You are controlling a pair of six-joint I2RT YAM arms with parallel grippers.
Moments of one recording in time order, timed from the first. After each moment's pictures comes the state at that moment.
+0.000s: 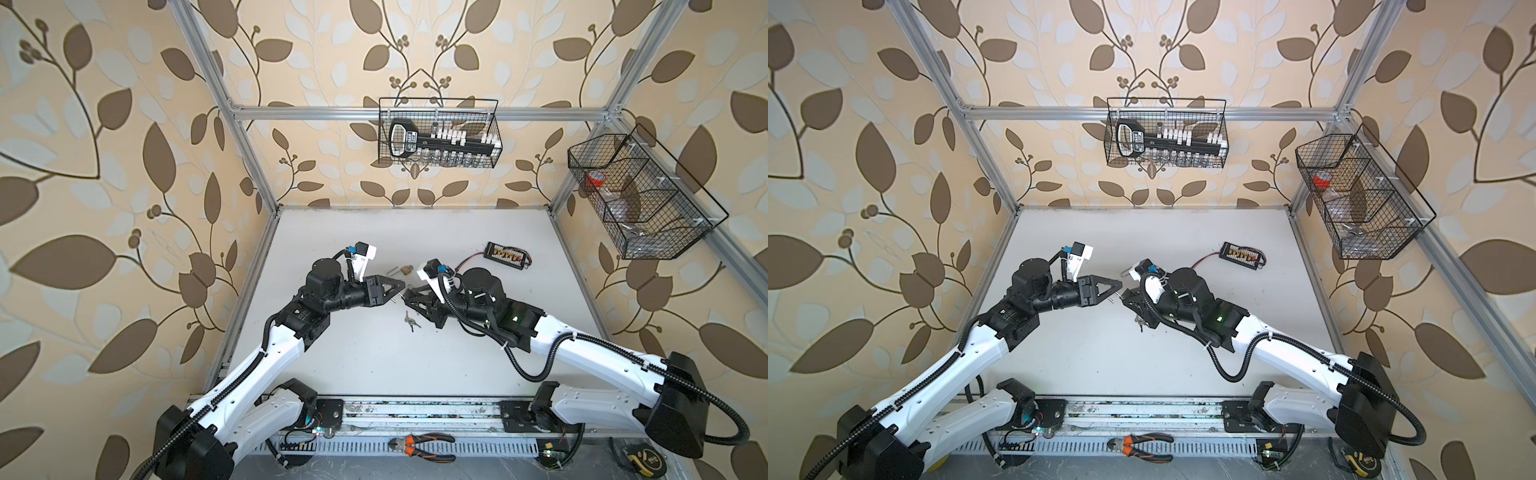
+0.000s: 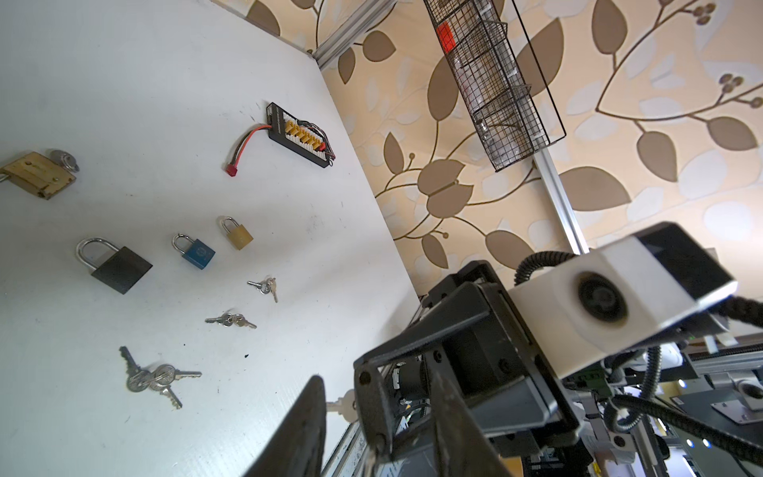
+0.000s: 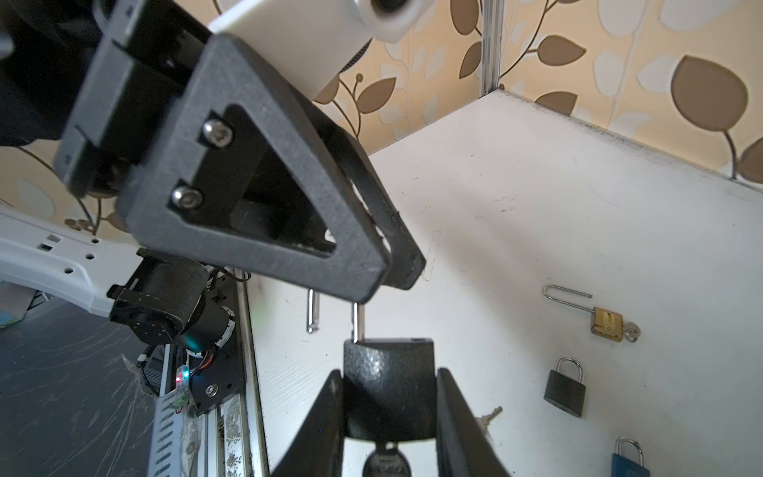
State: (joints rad) left arm -0.45 0.95 0.72 -0.05 0.70 -0.79; right arm 0.86 1.19 0.85 -0.03 -0.22 0.11
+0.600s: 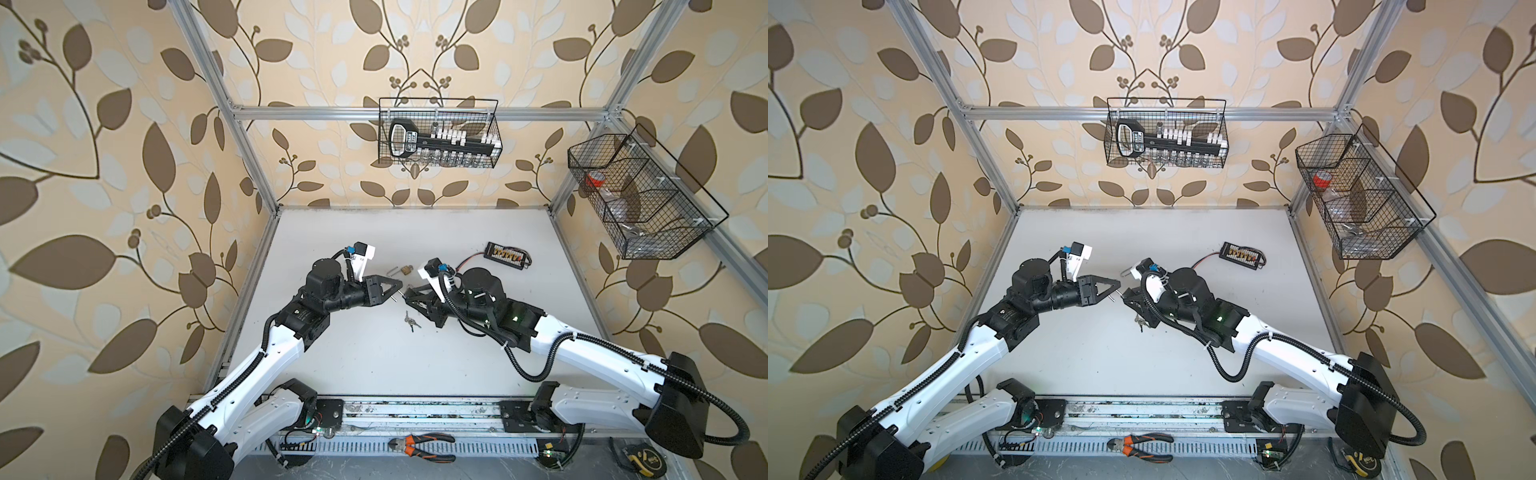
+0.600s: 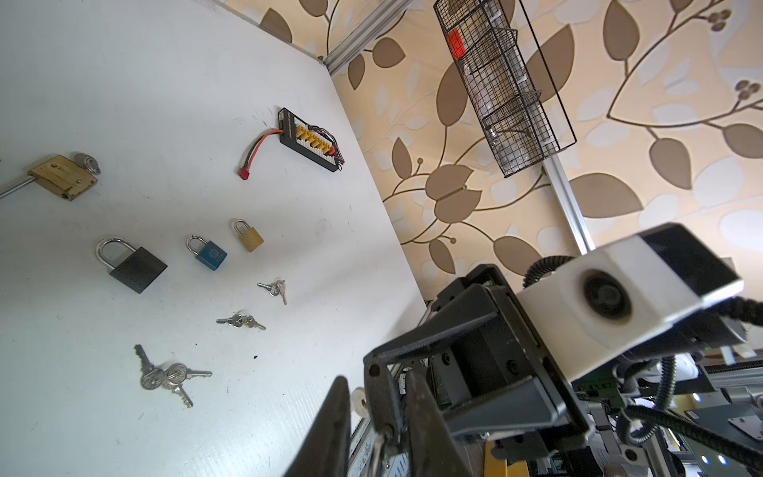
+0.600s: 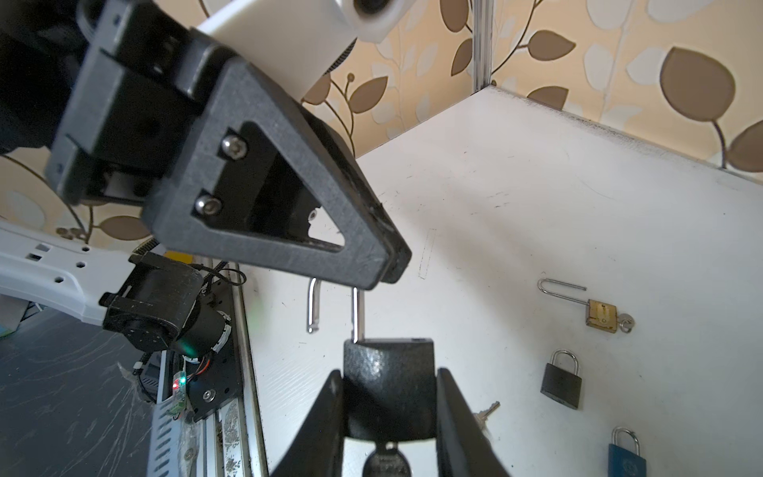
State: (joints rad) left arm -0.45 0.95 0.72 -0.06 0.67 -0.79; right arm 0.85 1.19 0.85 -0.03 -0.20 0.13
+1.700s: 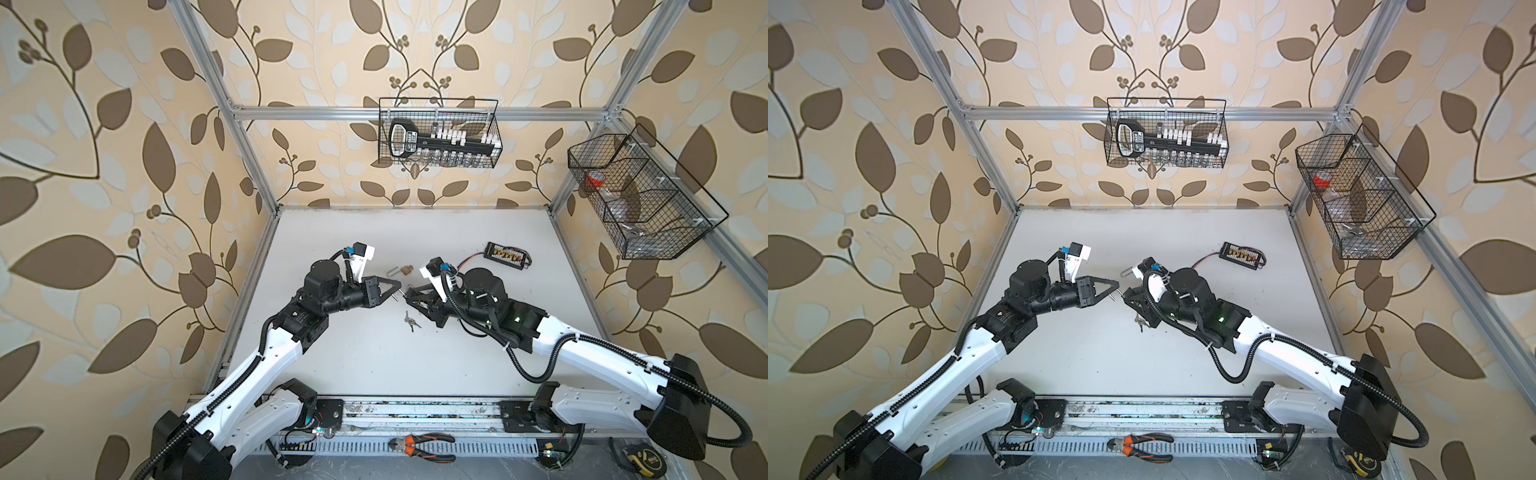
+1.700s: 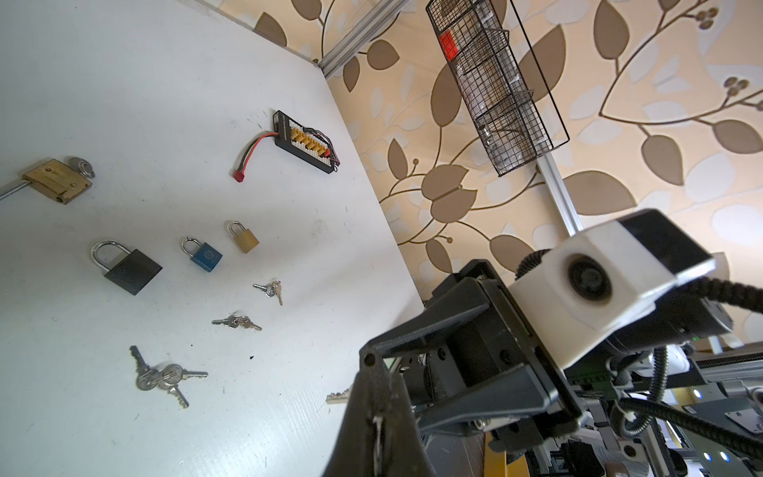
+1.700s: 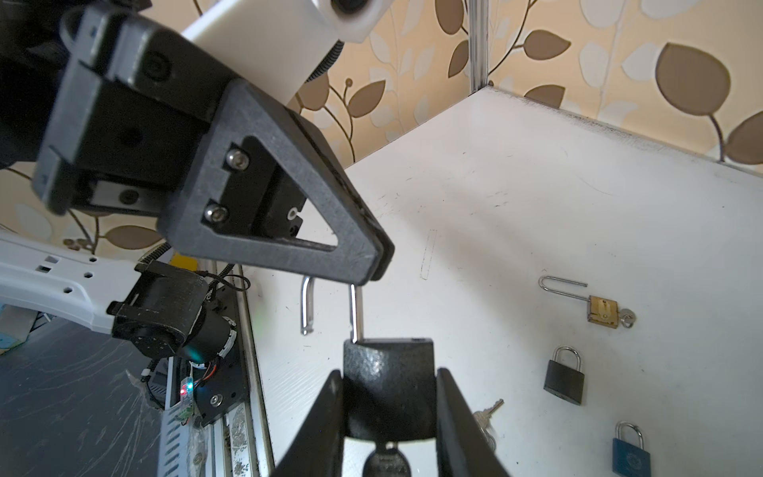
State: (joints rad) left arm -0.45 0.92 0.72 -0.07 0.67 -0.79; right arm 0.85 1.17 0.85 -0.04 -0.19 0.16
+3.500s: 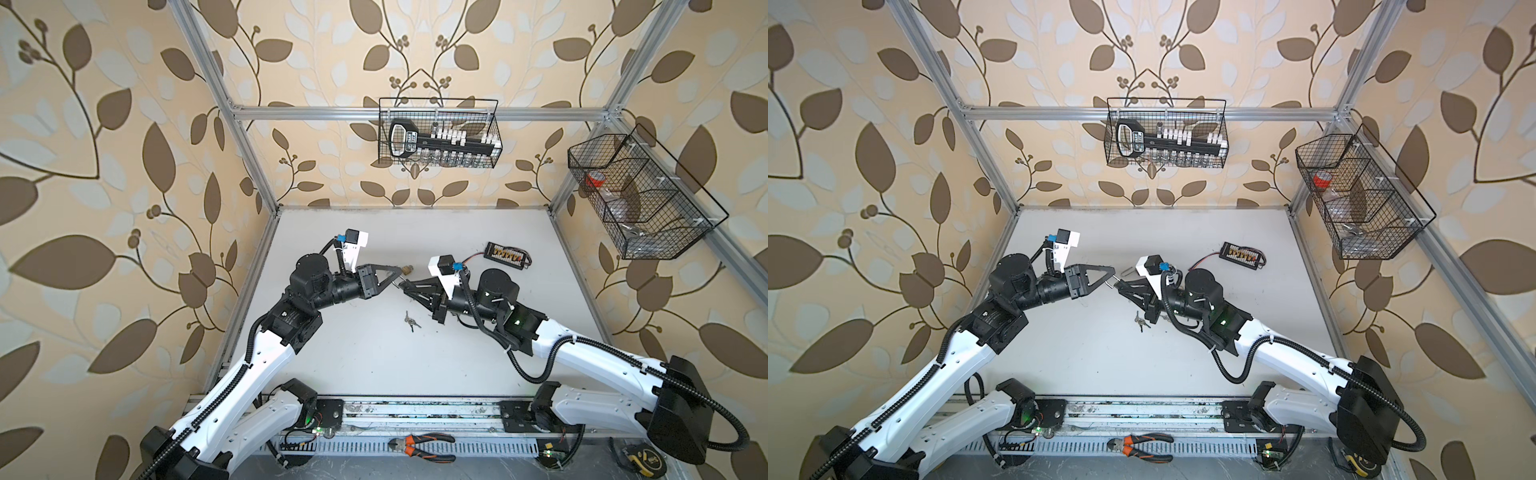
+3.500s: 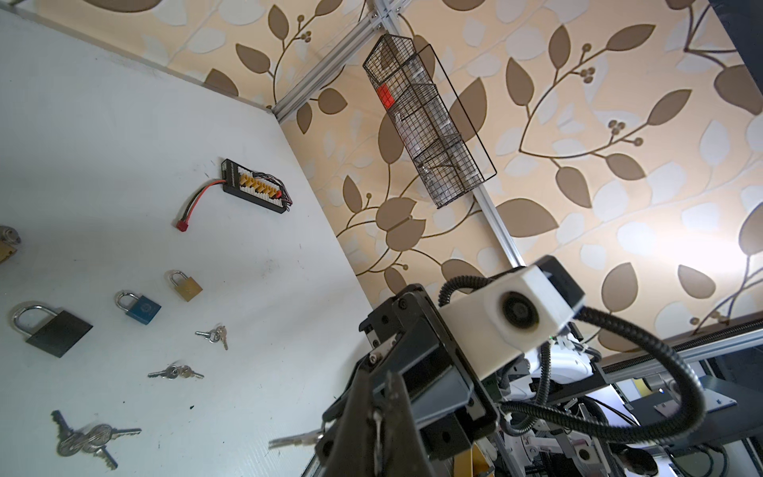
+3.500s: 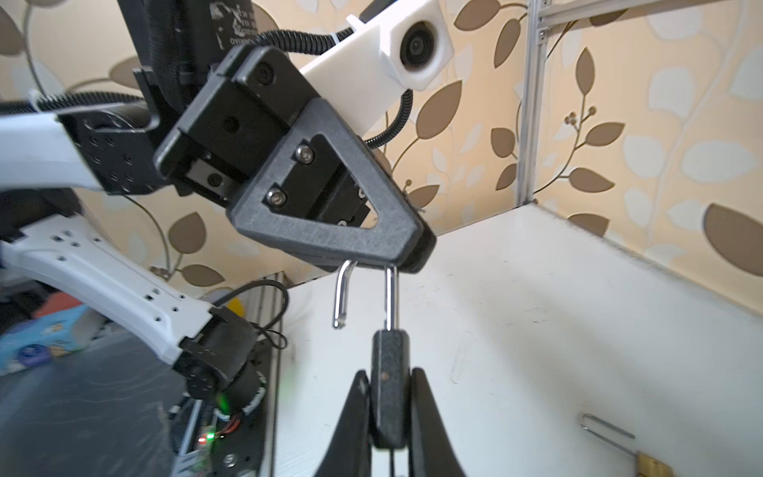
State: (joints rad) left arm -0.45 0.88 0.85 -0.05 0.68 -0.87; right arm 0.80 1.16 0.78 0.34 -0.43 0.16
